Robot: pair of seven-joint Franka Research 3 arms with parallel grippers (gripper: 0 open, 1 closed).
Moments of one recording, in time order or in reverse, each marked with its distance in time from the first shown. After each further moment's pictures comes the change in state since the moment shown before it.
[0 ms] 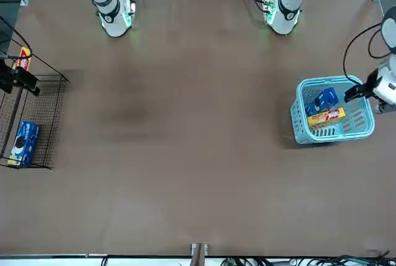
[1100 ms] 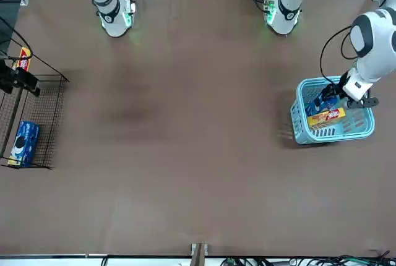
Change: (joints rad) left arm 0.002 0.004 -0.040 -0.203 -0.058 0.189 0.053; right arm -0.001 0.002 -0.001 0.000 0.000 -0.001 0.000
